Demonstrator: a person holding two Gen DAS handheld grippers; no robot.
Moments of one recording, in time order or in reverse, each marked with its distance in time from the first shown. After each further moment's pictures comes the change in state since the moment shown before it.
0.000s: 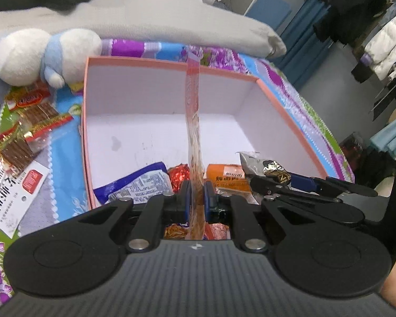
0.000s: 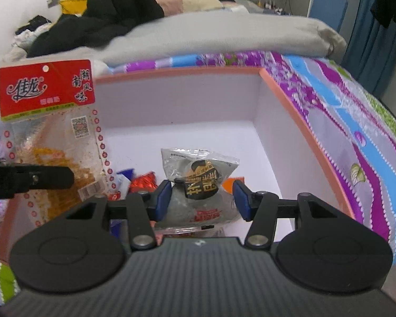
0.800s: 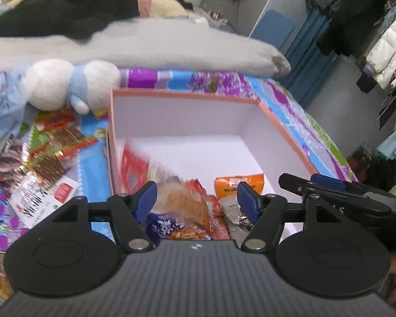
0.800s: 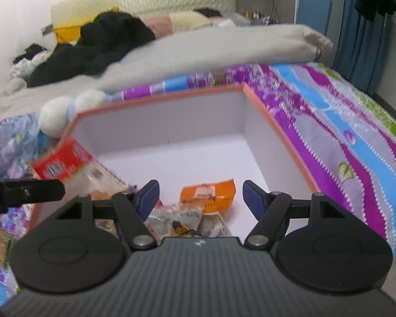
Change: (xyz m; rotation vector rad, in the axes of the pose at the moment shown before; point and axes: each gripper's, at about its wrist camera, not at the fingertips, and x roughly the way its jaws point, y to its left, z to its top) left arm -0.070 -0.010 -0.004 0.030 -0.125 0.064; right arm -0.056 -0.012 0.007 0.082 -0.123 0.017
